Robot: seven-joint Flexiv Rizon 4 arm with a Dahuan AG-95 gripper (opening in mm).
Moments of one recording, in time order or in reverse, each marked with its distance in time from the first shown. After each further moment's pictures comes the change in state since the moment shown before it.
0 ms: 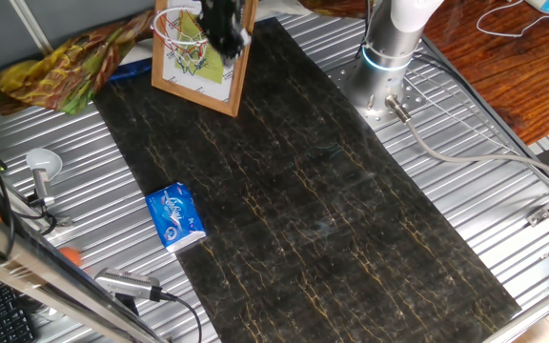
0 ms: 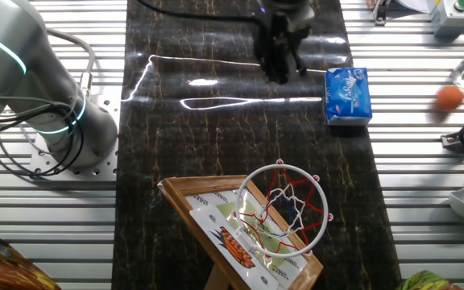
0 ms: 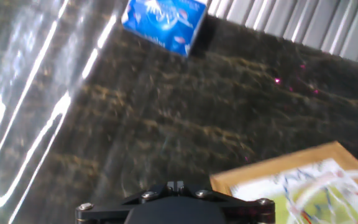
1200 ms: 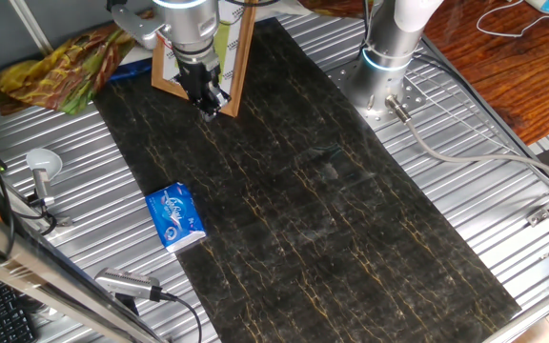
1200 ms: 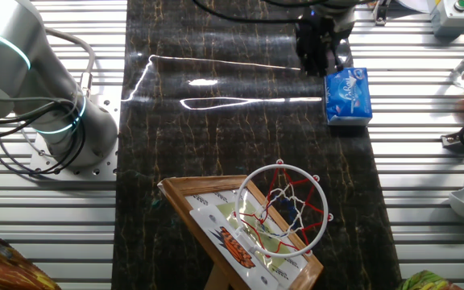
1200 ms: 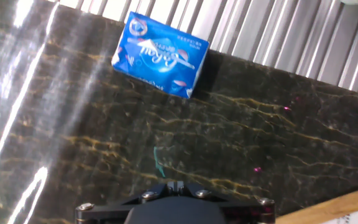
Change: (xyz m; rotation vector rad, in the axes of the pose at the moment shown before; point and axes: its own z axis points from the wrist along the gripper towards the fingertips) arm -0.076 0.025 0.053 0.022 0.024 0.099
